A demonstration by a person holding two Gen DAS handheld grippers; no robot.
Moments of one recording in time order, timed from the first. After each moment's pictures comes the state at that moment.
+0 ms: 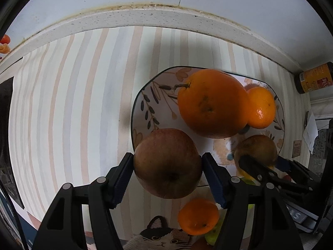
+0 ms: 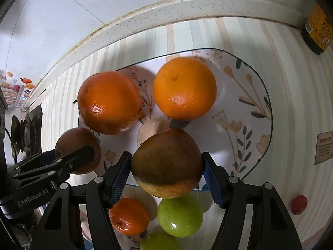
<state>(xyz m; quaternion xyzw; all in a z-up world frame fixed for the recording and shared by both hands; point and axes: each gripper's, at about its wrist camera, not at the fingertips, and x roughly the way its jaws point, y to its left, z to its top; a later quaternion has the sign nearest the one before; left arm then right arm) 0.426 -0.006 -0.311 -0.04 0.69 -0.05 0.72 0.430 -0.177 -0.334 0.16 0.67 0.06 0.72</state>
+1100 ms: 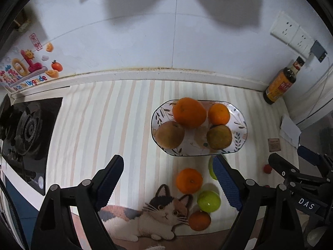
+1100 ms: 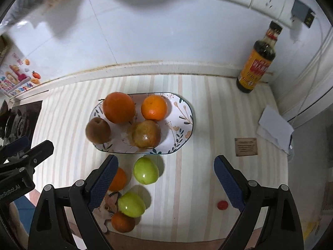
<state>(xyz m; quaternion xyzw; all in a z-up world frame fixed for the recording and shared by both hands) 0.306 -0.009 -0.152 -0.01 0.55 -0.02 0.83 0.318 -0.200 -0.157 0.04 0.56 -0.01 0.83</state>
